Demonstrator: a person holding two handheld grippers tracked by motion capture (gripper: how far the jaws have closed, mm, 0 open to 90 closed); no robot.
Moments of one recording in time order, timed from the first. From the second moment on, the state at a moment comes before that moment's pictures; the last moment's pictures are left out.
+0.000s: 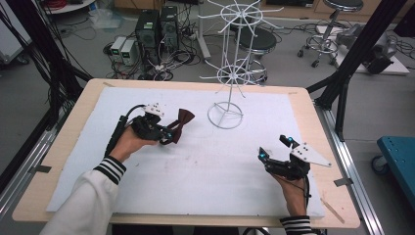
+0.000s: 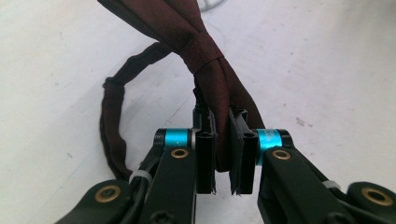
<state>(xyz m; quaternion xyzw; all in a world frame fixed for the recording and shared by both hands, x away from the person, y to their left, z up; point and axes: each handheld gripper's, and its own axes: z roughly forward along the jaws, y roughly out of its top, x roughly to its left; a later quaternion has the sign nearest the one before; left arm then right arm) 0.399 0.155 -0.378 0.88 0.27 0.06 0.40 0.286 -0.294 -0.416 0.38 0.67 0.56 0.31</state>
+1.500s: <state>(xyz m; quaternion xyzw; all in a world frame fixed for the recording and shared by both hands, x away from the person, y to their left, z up) 0.349 0.154 -0.334 0.84 0.12 0.01 0.52 0.344 -0.199 -0.315 0.18 0.78 0.60 0.07</state>
